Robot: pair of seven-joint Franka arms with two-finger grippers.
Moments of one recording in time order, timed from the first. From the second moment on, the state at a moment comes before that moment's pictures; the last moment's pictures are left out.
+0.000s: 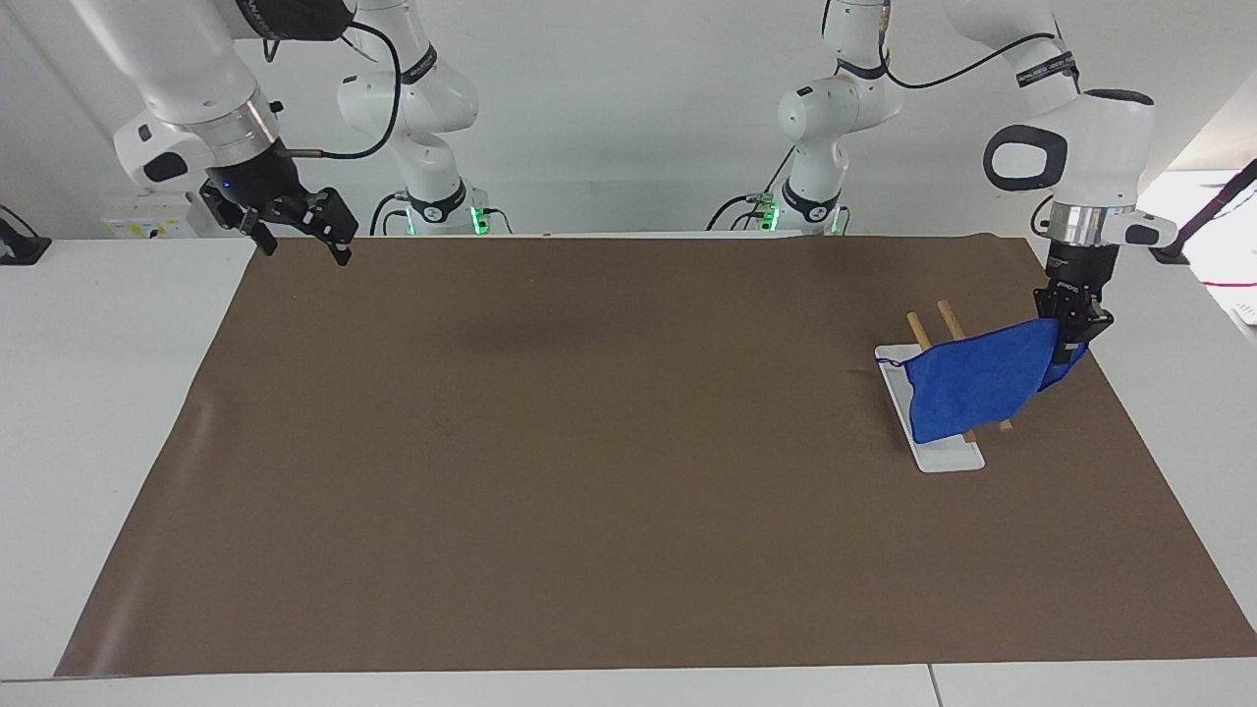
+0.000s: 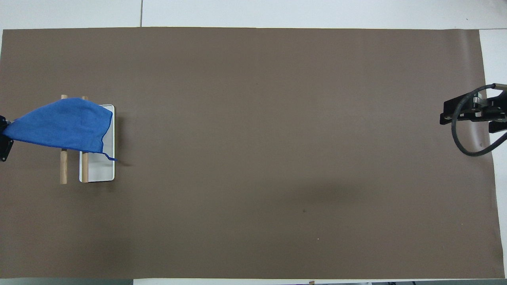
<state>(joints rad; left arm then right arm) 0.28 -0.16 -0.02 -2.37 -0.26 2.74 -1.02 0.02 -0.02 -0.02 -1.56 0.01 1.48 0.21</state>
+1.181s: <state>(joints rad) 0.25 -0.16 -0.05 -2.13 -0.25 2.39 -0.63 0.05 -0.03 -0.03 -1.58 -0.01 1.49 0.19</state>
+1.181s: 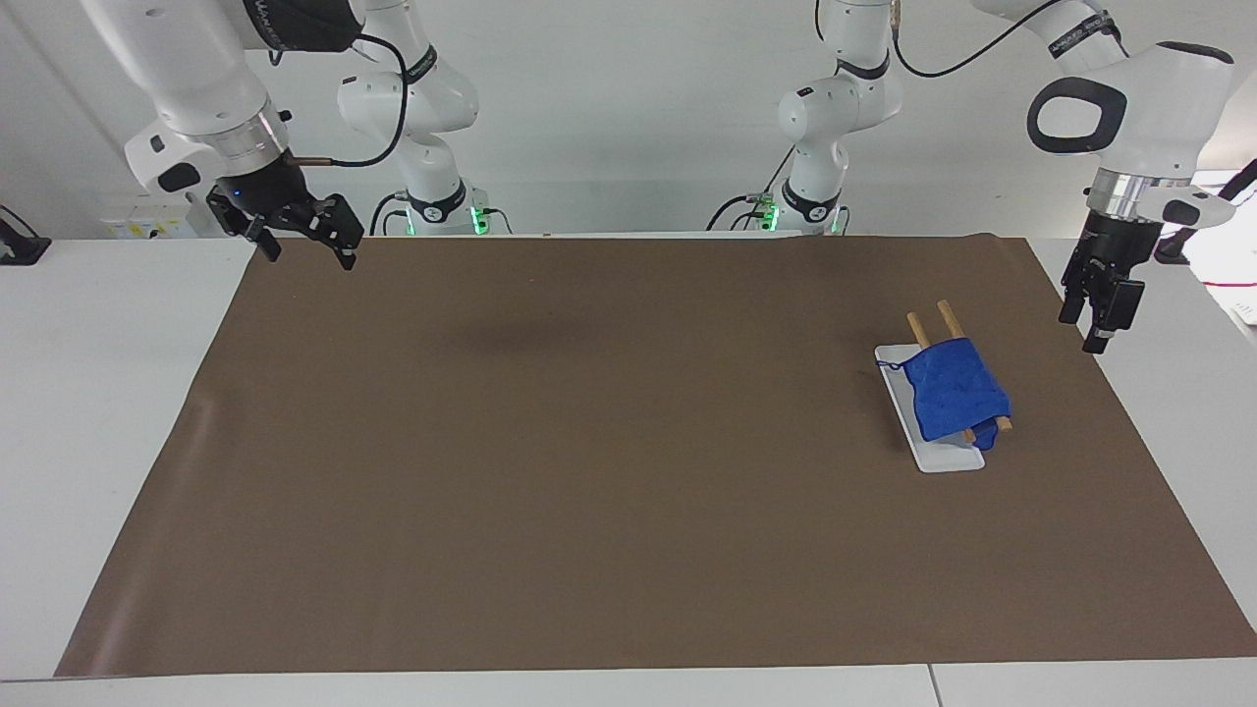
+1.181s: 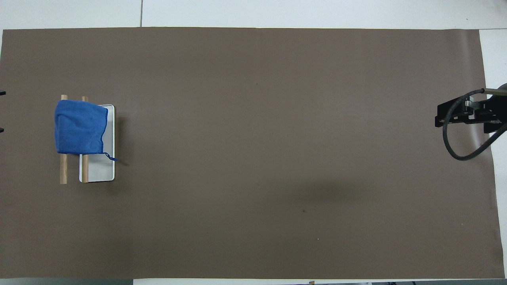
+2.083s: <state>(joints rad) -0.01 -0.06 -0.05 -1.75 -0.12 1.81 -0.09 0.06 -0.03 -0.04 -1.58 -0.01 1.49 0.19</state>
